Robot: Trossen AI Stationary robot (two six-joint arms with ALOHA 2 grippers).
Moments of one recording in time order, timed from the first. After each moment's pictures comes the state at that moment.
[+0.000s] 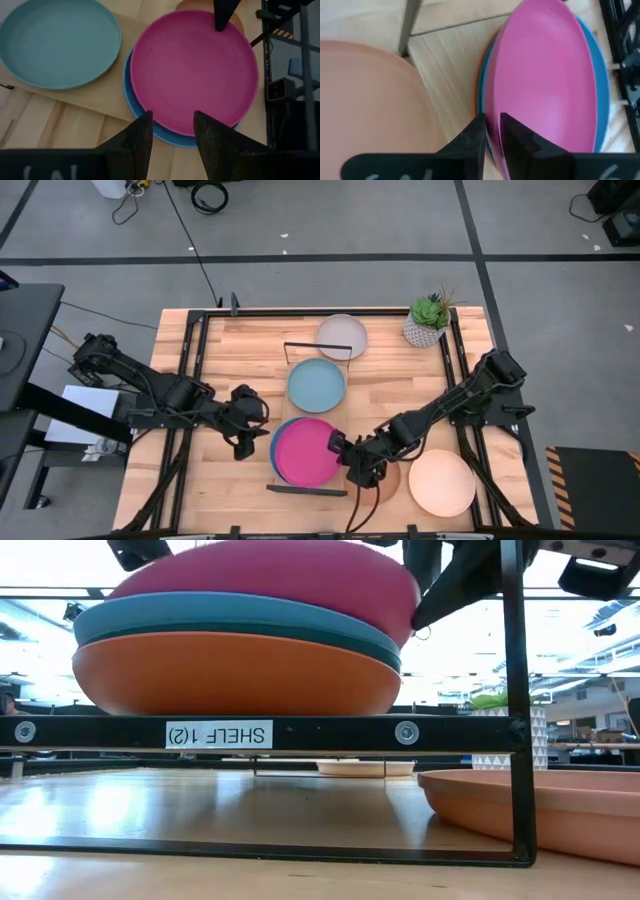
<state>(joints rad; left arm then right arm) -0.46 1.18 1.07 -0.73 -0.30 -0.62 0.49 1.76 1.27 -0.45 0.19 -0.75</state>
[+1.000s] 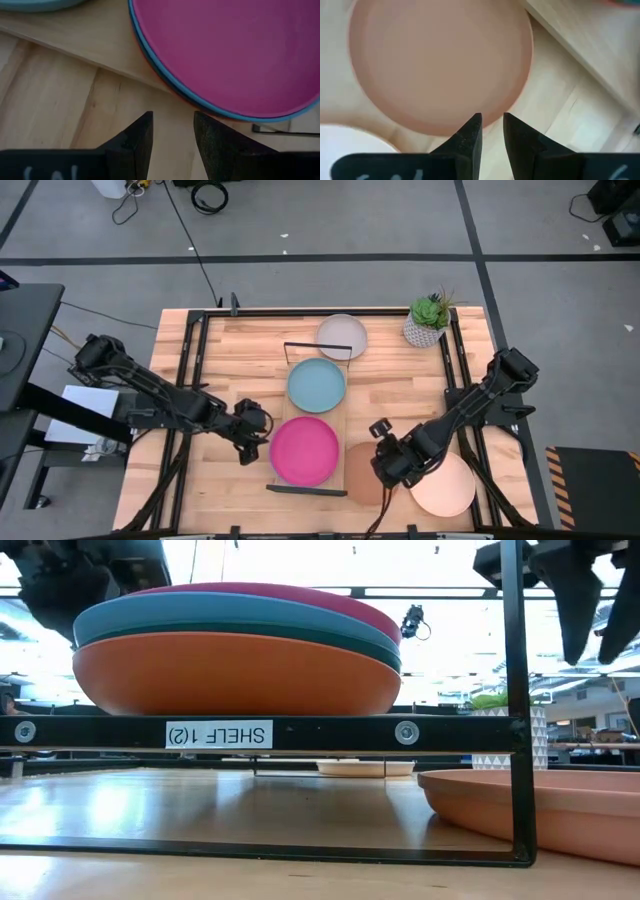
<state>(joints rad) -0.46 1.21 0.67 -0.38 -0.24 -0.69 0.63 1.68 1.25 -0.98 0.24 0.07</state>
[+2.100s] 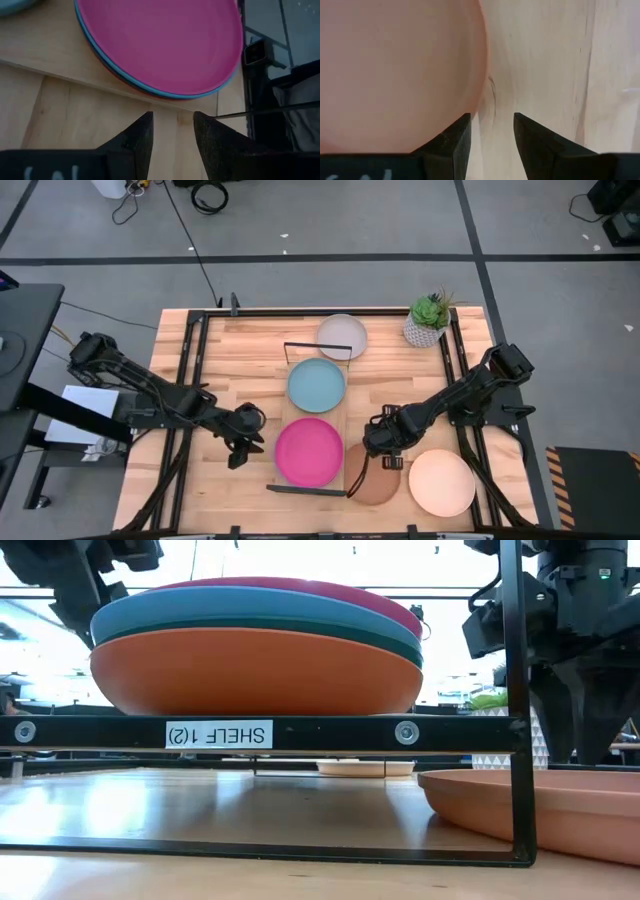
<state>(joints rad) -0.46 1.10 0.68 -0.34 -0.06 -0.67 0.42 1.68 1.01 -0.81 0.06 0.54</state>
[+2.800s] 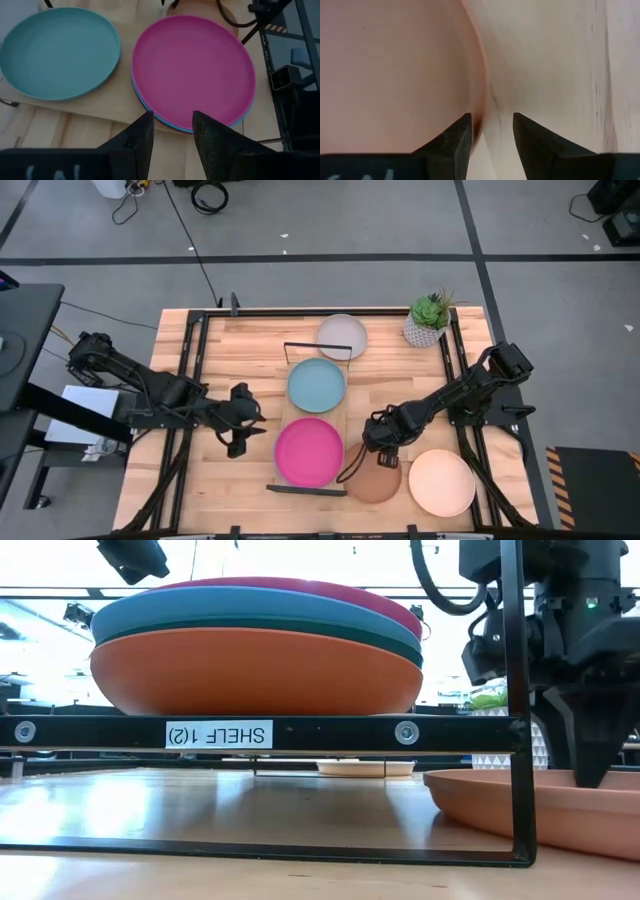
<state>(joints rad) -0.46 1.08 0.94 -0.63 -0.30 -0.48 0.39 1.68 0.92 -0.69 0.00 0.68</state>
